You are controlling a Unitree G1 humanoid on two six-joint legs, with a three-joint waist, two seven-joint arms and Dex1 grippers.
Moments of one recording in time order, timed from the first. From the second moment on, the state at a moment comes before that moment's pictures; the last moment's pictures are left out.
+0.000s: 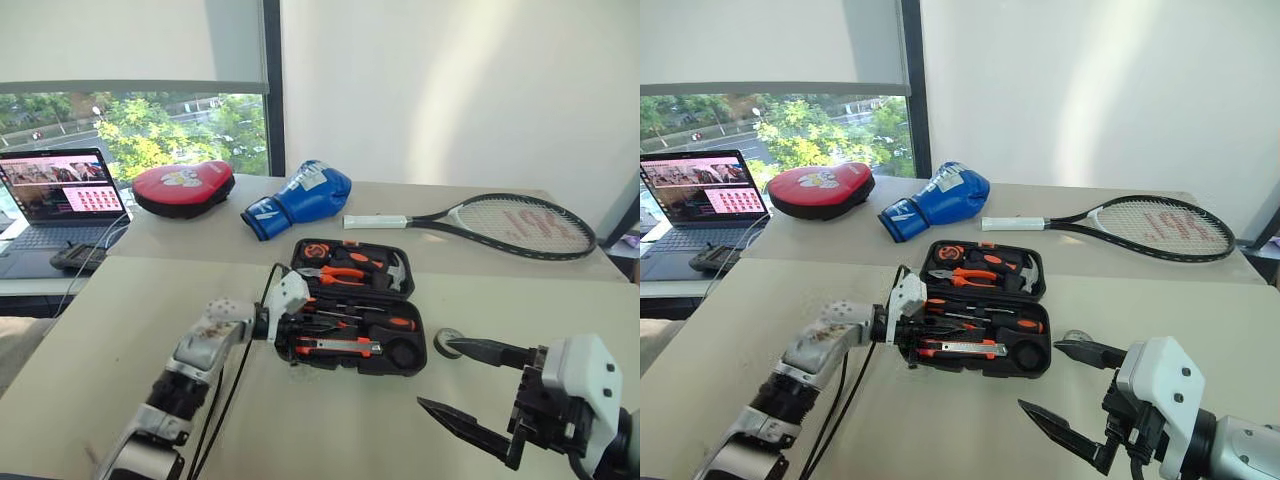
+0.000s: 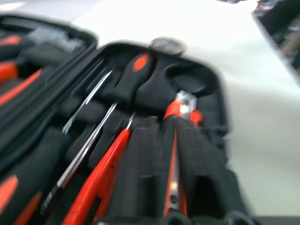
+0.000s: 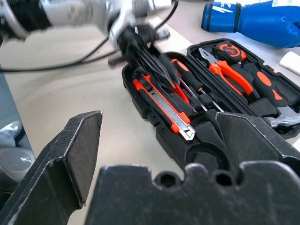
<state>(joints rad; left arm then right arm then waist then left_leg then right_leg) -0.56 0.40 -0.24 0.15 -0.23 0.35 -1.09 0.71 -1.08 -0.68 -1.03 1.04 0.35 0.48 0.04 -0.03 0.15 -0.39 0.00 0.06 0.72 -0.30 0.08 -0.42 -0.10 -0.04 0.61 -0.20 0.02</state>
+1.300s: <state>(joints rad) -0.51 0.50 -0.18 0.15 -0.45 0.36 -1.05 0.40 -1.11 -0.63 -0.97 1.05 0.68 0.44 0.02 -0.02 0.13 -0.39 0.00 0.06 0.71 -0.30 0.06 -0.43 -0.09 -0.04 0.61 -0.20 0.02</state>
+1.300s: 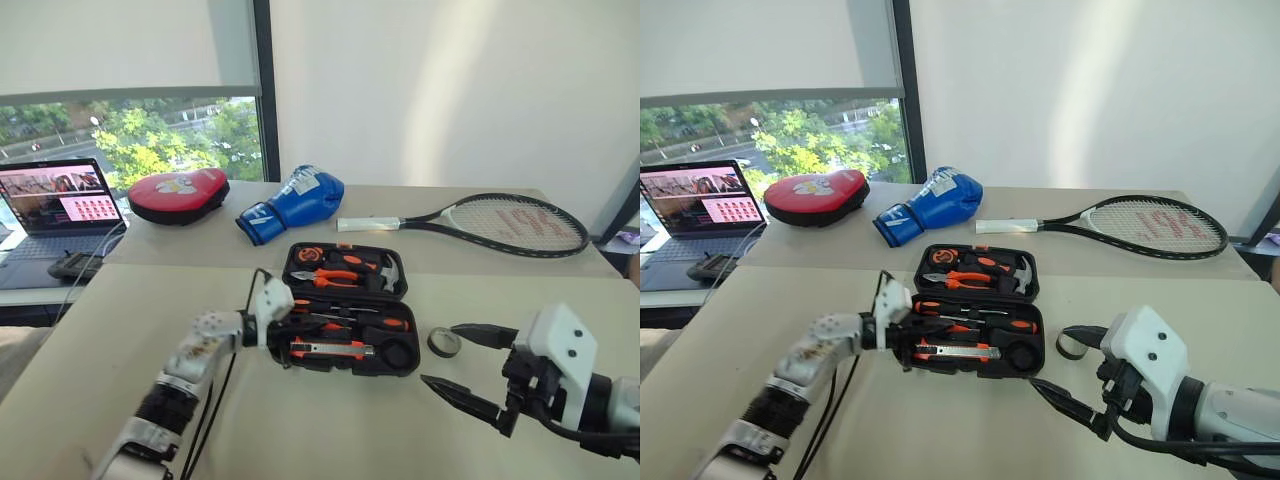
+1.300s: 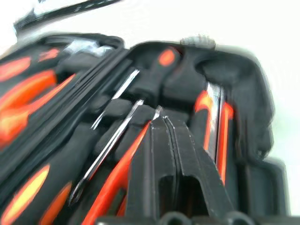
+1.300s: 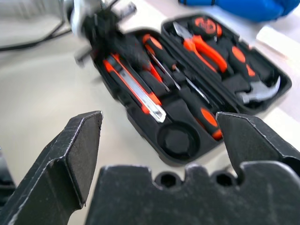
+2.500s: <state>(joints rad) -0.30 0.82 0.02 -0.41 -0.71 0.67 -1.18 -0.37 -1.06 0.22 -0.22 0.53 0.94 0.70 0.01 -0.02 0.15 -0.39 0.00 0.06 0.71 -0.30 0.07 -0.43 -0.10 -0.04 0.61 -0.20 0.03</state>
